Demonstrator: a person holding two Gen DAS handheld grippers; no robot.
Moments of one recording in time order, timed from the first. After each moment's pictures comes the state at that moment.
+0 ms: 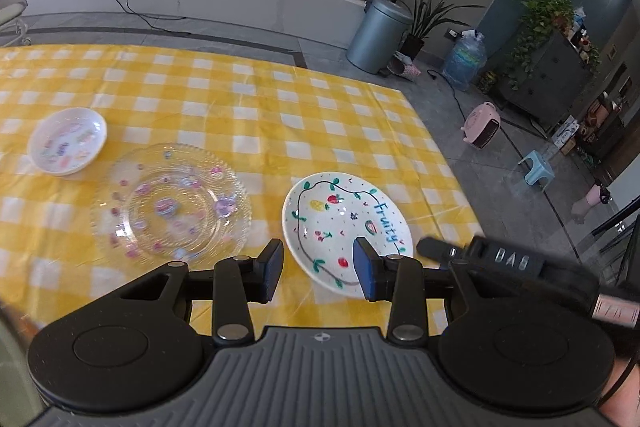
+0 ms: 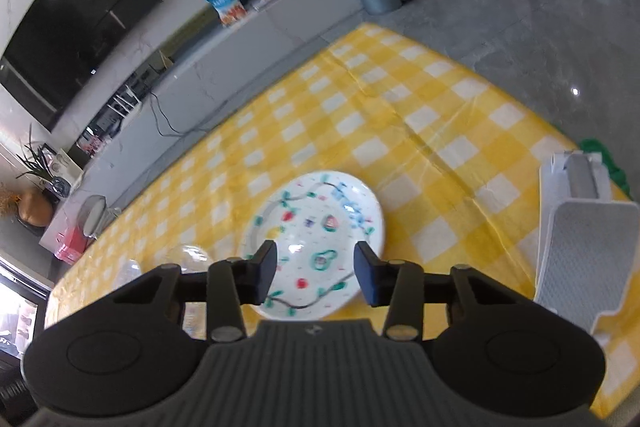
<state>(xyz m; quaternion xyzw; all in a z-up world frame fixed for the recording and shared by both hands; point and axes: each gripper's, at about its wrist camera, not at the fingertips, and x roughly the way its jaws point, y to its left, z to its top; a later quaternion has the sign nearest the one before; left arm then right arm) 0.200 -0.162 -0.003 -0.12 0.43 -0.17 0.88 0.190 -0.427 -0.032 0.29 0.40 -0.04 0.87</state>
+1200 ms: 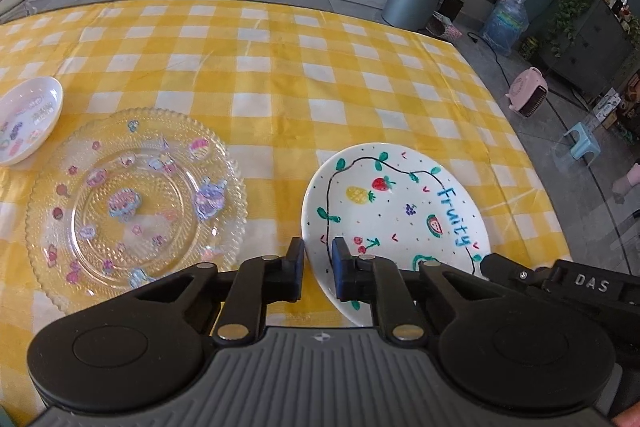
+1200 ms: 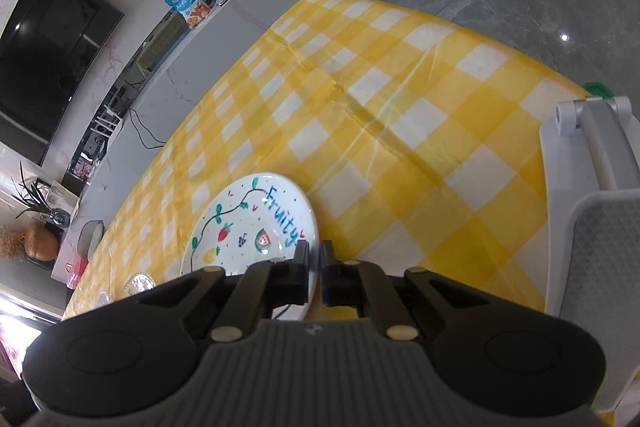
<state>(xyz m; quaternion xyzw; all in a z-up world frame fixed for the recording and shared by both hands) 0.254 -0.195 -0.063 -0.09 0.48 -0.12 0.86 0.217 -0.469 -0.092 0.36 0.41 -0.05 0.84</state>
